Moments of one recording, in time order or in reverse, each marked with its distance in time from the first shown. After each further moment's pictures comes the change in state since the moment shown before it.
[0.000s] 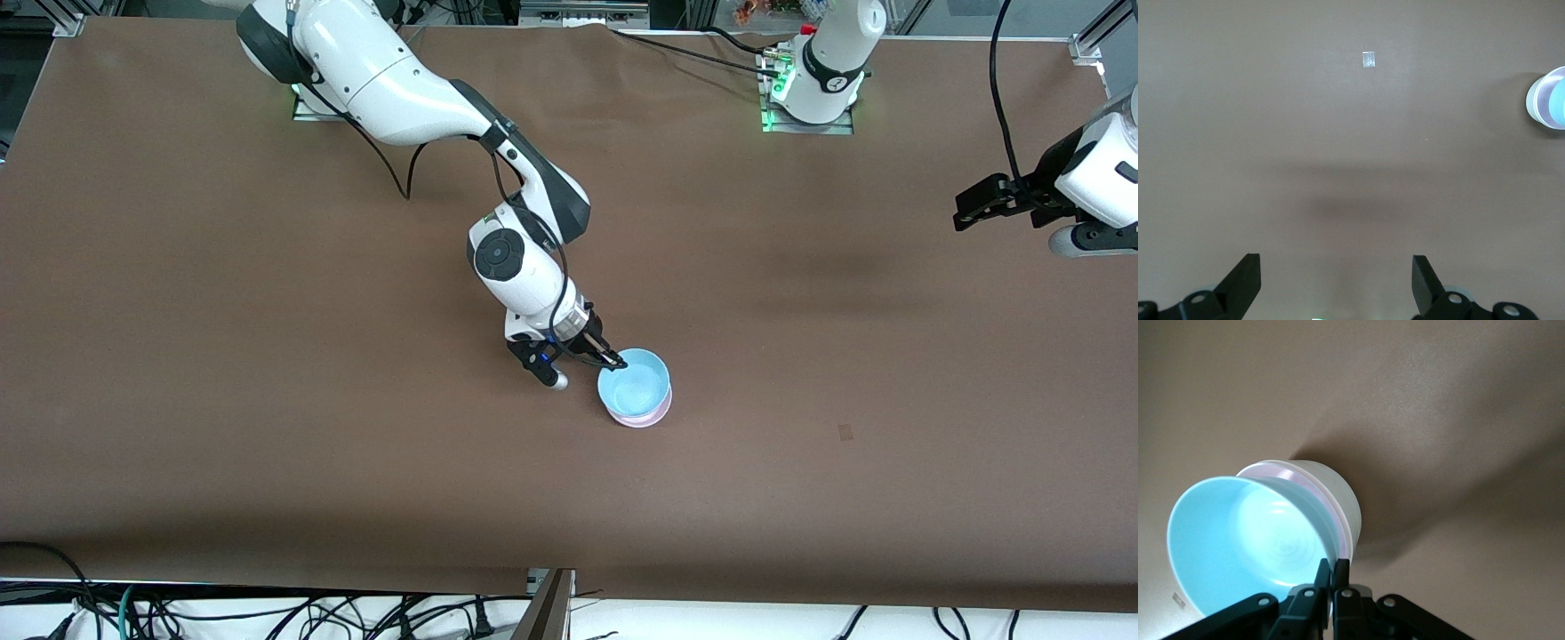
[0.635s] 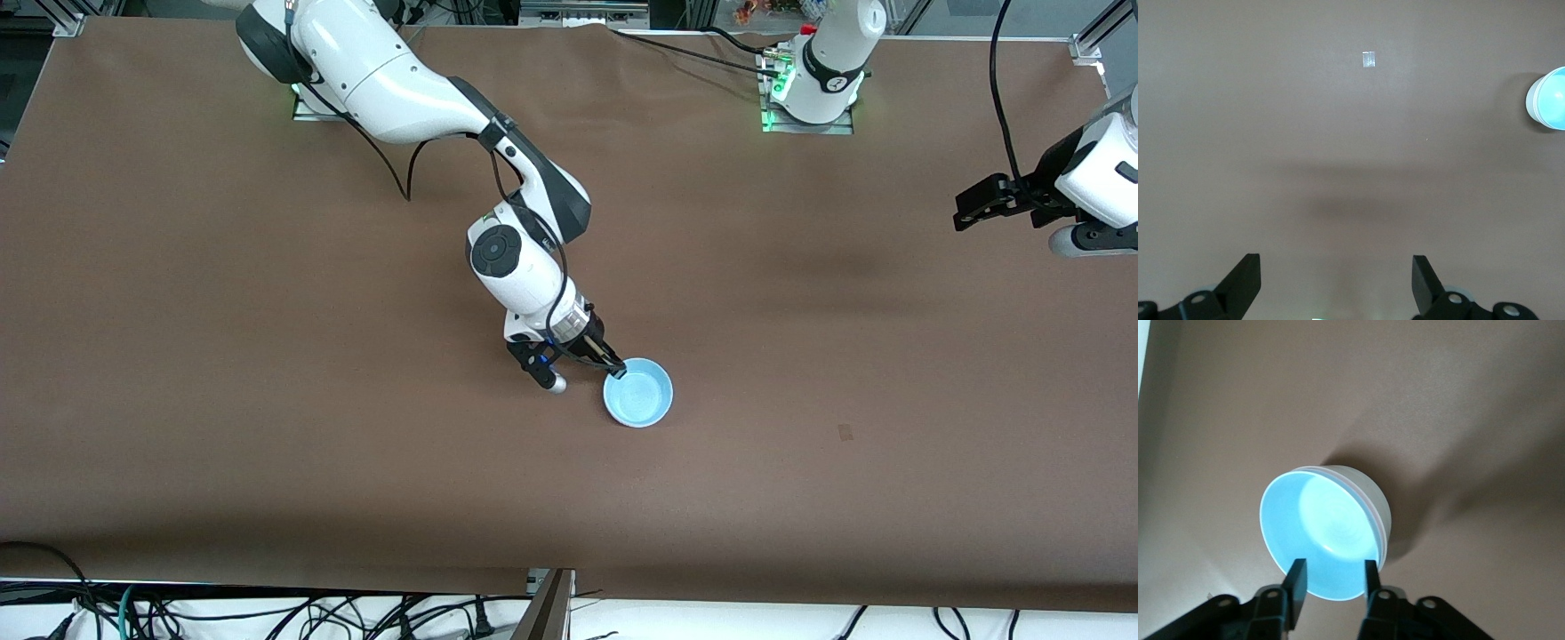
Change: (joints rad) left arm 0.000 0.000 0.000 0.000 0.000 0.000 0.000; right arm 0.001 -0.001 -0.008 0.043 0.000 0.005 0.045
